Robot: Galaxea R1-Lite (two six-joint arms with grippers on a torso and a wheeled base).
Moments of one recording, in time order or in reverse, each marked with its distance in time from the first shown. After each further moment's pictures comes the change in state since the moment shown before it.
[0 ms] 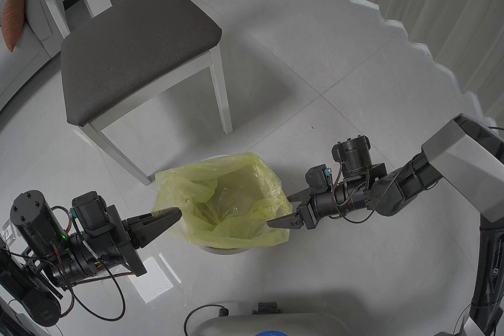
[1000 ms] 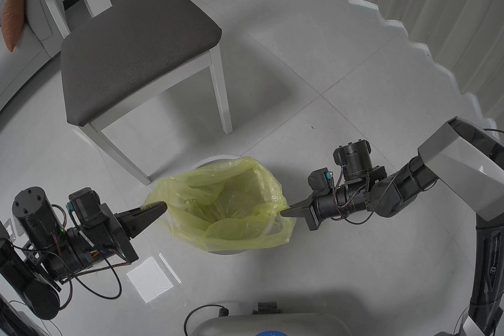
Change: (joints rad) left arm 0.123 0.058 -0.014 0.000 -0.003 -0.037; right arm -0.026 0.017 0.003 -0.012 0.000 -0.010
